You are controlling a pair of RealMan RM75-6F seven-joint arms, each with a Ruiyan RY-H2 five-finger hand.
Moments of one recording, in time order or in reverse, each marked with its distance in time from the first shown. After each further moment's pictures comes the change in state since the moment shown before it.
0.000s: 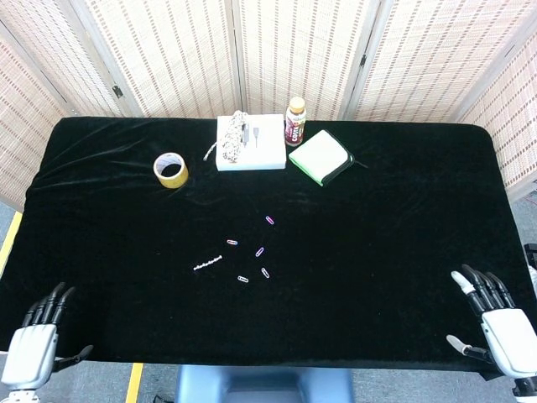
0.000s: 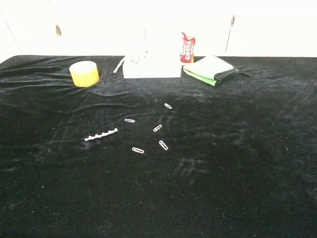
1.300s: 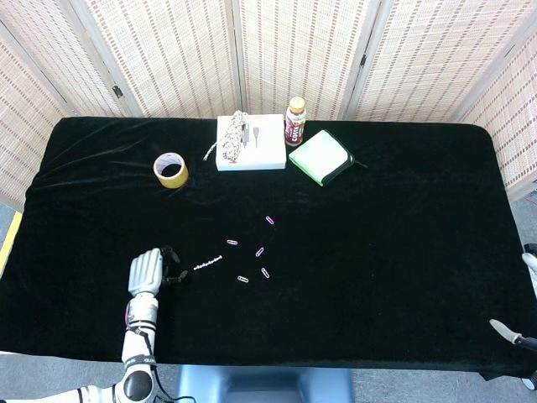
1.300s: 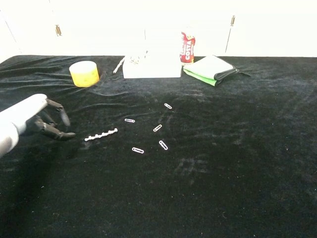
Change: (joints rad) left arm -0.523 -0.585 -0.411 0.152 -0.792 -0.259 0.342; right arm -0.028 0.054 0.074 0.191 0.060 0.152 0.494
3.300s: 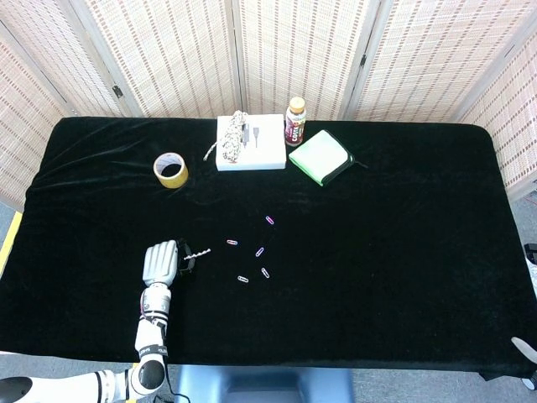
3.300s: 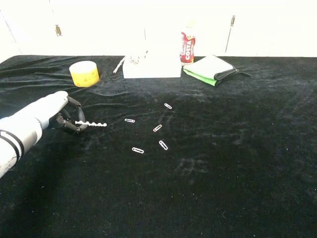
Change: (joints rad) left arm -0.136 -0.036 0.060 0.138 0.005 0.004 -0.027; right arm -0.090 -0.027 0.006 0.110 -0.034 0.161 0.178
